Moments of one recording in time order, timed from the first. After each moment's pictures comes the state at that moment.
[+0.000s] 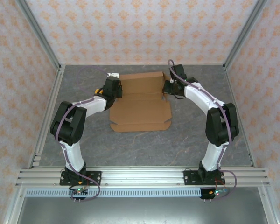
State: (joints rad) left arm -0.31 1.87 1.14 0.10 -0.30 -0.16; right arm 0.34 1.82 1.46 -0.57 -0.01 0.45
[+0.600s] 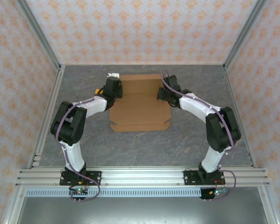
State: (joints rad) left arm -0.31 1.87 1.14 0.10 -0.32 -0.16; right arm 0.45 1.75 1.21 -0.28 0.11 0.48
